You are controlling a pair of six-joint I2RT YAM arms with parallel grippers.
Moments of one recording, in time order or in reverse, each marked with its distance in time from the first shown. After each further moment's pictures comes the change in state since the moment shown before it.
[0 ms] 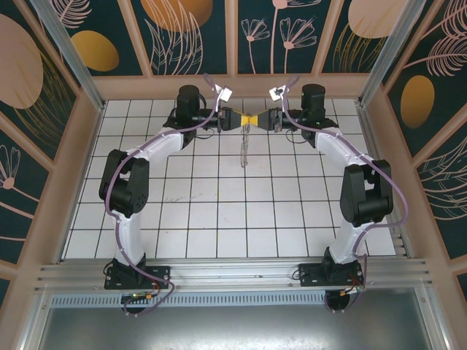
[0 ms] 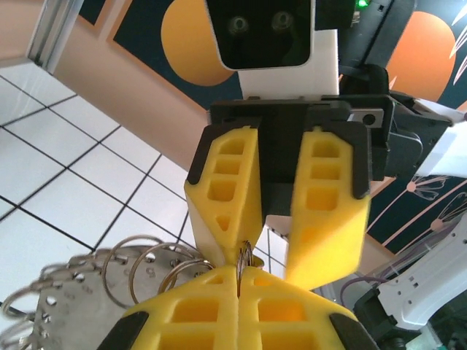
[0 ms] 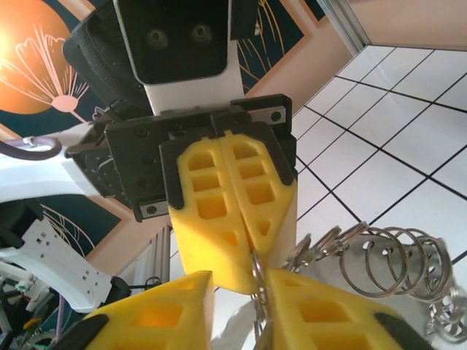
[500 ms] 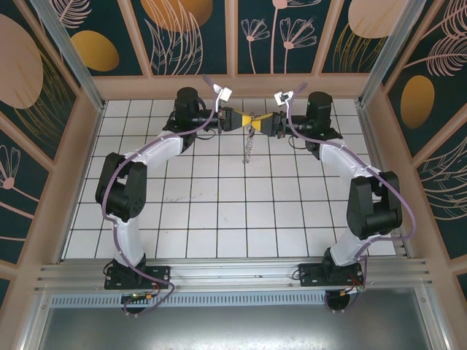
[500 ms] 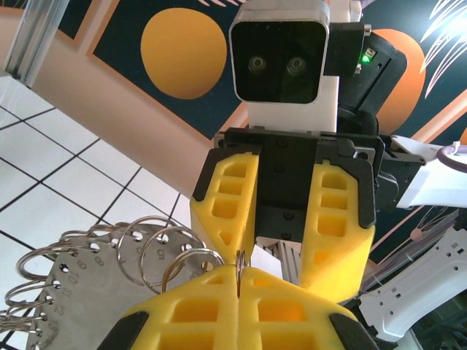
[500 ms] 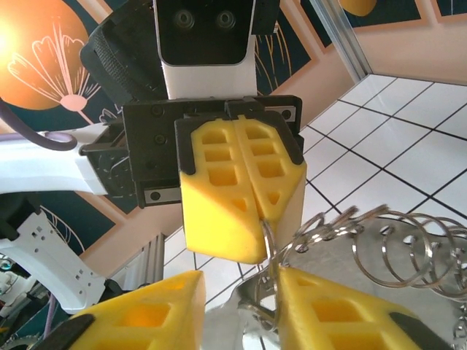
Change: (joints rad) left arm -0.015 -0.056 -0.059 0.127 -0.011 -0.106; right arm -0.001 -0.129 -0.171 0.200 0.026 0.058
